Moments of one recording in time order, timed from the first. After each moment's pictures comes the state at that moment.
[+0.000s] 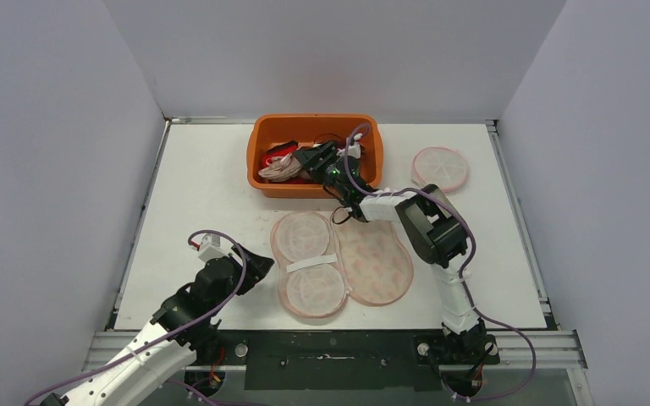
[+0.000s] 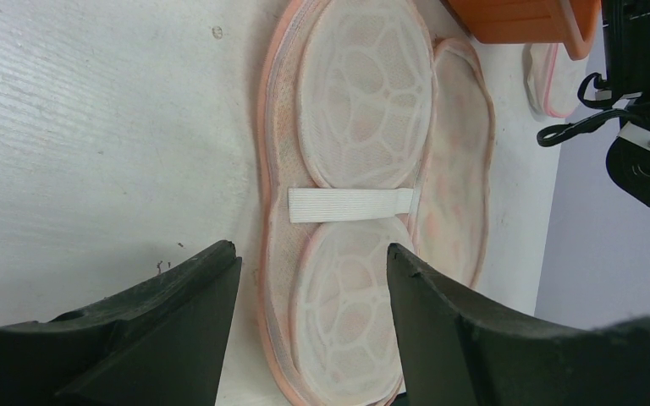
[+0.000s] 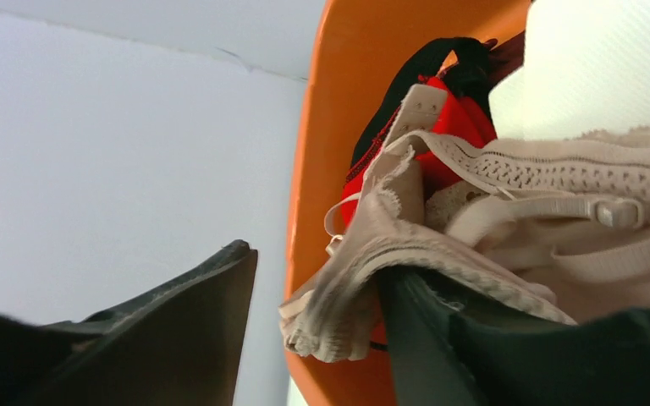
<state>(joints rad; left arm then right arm) -0.70 0.37 0.25 -0.44 -0.29 -1.17 0.62 2.18 1.32 0.78 0.01 1.24</state>
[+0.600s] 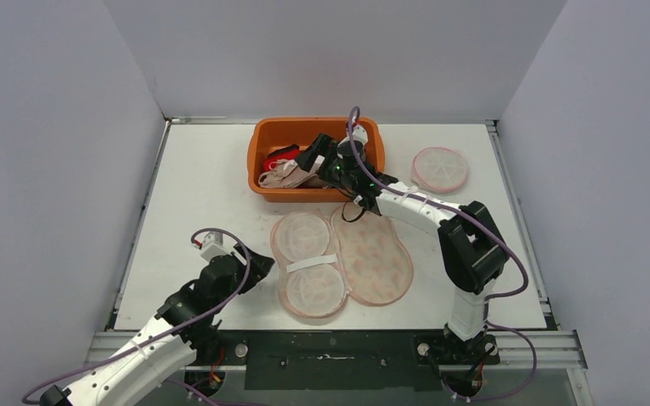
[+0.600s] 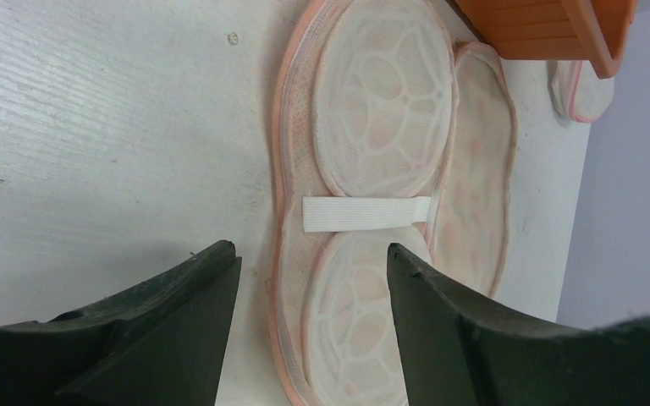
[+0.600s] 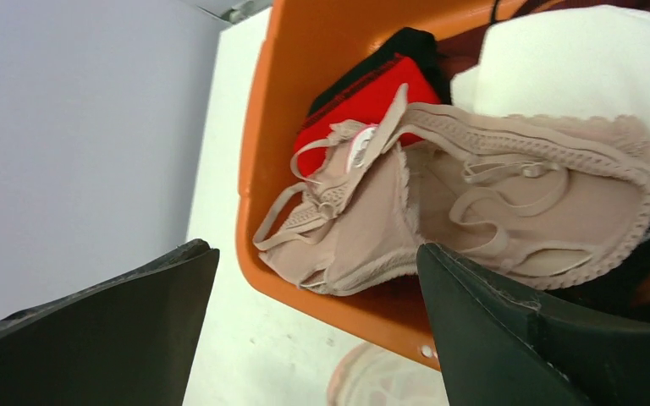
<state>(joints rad) -0.70 0.43 0.25 -0.41 -0.31 -1.16 0.65 1.86 1.32 0.22 0.05 0.89</state>
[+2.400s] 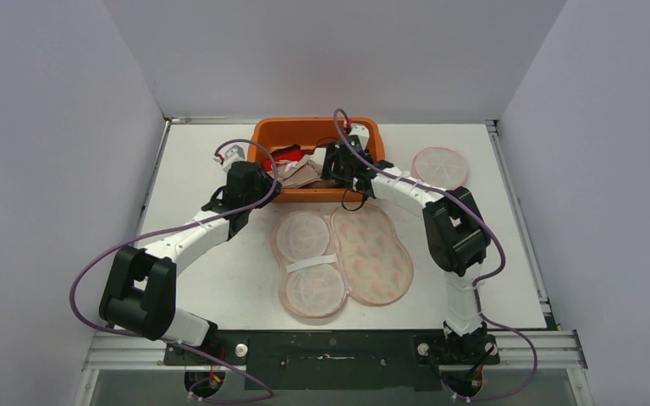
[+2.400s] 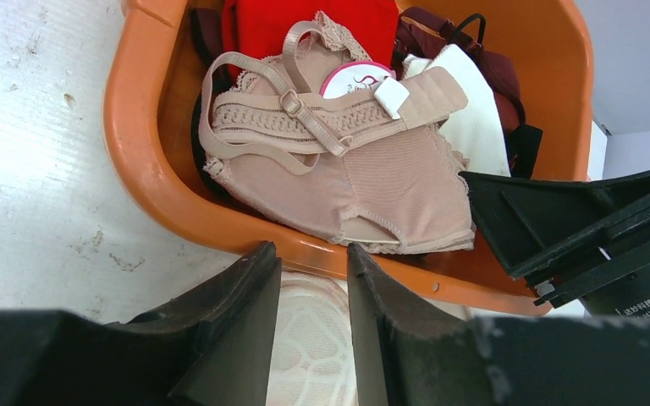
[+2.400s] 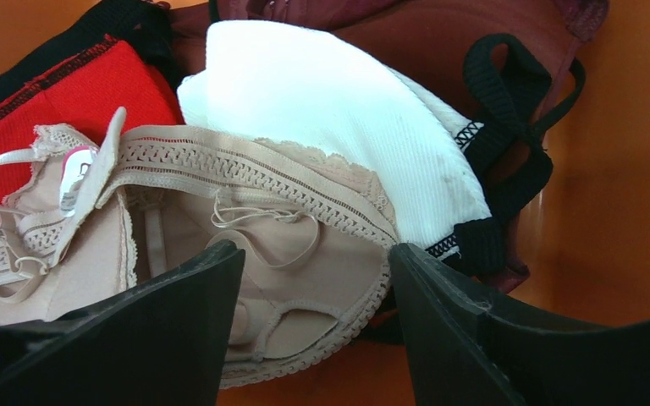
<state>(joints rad) -0.38 1.46 0.86 0.05 -0.17 -0.90 0.58 2.03 1.52 -0.15 0.18 0.56</state>
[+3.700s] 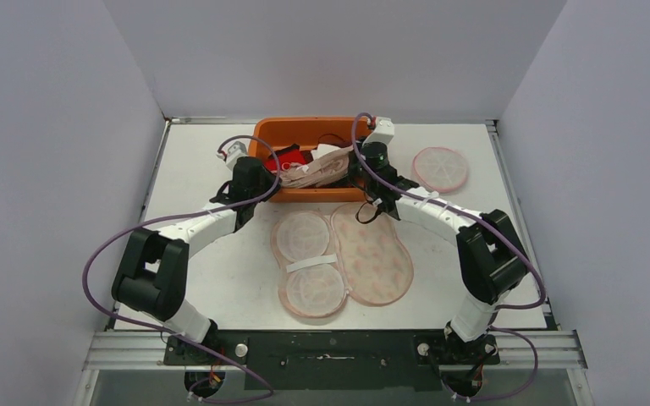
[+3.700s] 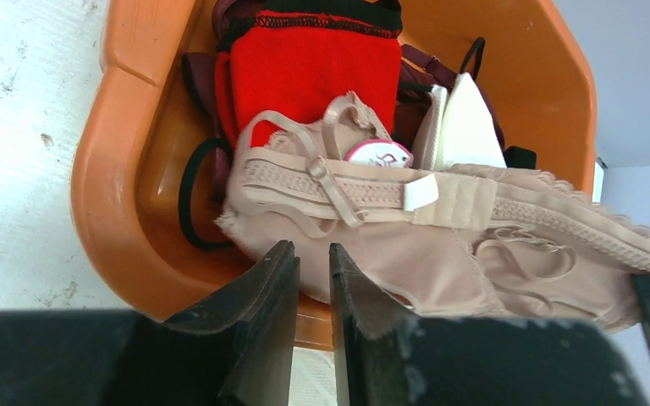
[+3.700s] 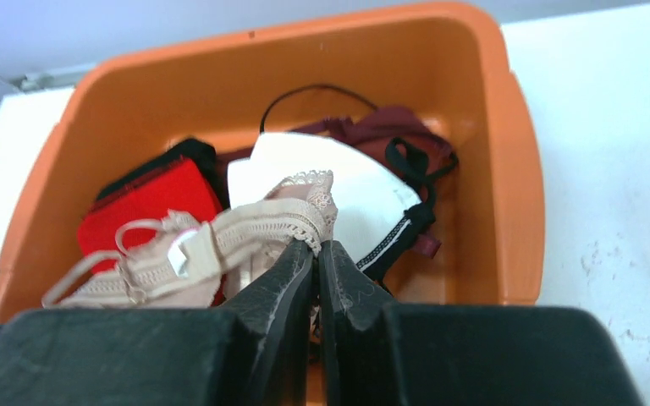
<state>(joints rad) -0.38 1.58 0.91 0.13 -0.20 -0.92 0.57 1.73 1.18 0.22 0.34 0.42</state>
